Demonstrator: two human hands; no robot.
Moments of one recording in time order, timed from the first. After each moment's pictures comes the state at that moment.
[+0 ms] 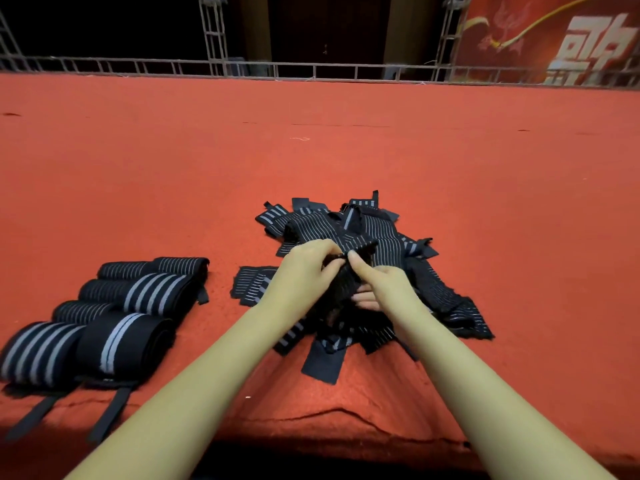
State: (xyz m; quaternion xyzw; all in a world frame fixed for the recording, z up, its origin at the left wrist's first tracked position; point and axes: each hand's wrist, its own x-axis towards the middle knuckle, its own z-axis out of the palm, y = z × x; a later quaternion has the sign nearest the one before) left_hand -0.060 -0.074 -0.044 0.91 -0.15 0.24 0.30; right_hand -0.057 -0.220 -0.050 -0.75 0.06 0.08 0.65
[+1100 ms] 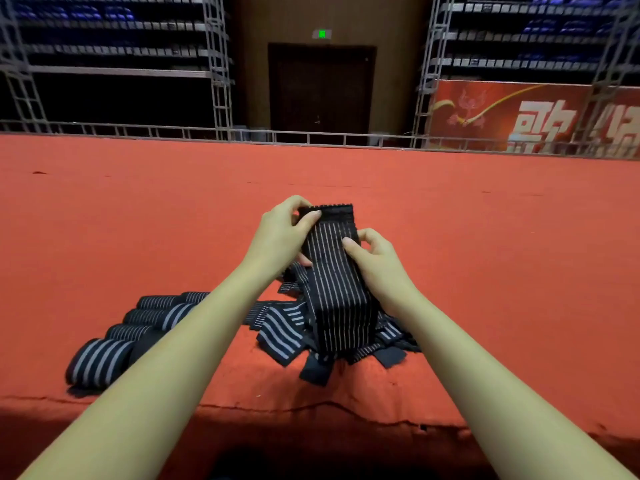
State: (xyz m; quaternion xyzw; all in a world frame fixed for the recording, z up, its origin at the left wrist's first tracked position) left_hand -0.140 -0.067 0.108 0.84 -0.10 0.25 0.47; right_hand -0.134 -0.227 0.075 -0.73 -0.17 -0.06 0.66
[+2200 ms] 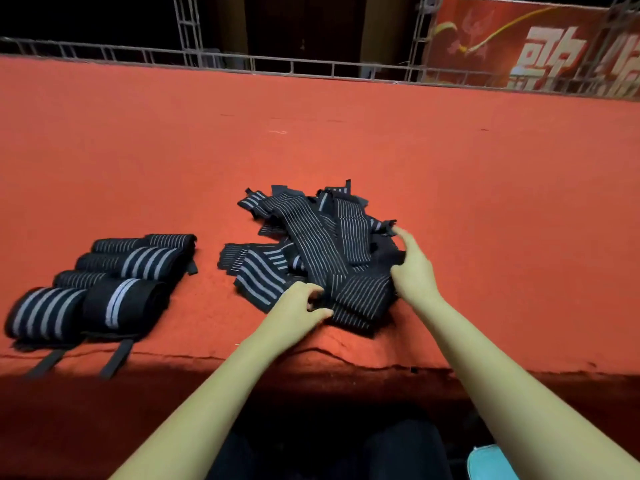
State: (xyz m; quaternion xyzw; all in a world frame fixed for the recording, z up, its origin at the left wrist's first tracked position) left_hand -0.129 -0.099 -0.109 0.93 -0.08 0.02 0.37; right_hand -0.096 -0.296 -0.050 -0.89 0.05 -0.12 0.44
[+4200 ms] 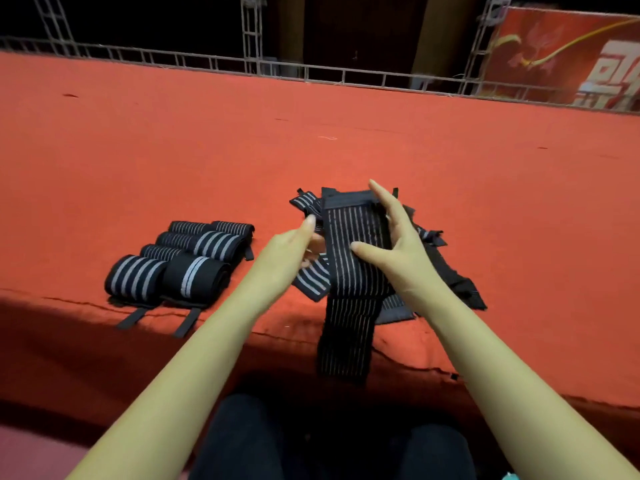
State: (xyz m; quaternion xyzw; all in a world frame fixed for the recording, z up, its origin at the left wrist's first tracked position) left_hand -0.186 -0.037 -0.002 0.78 0.06 0.09 0.62; right_hand -0.154 -0.210 0.008 -0.72 -0.29 -0.04 0.63
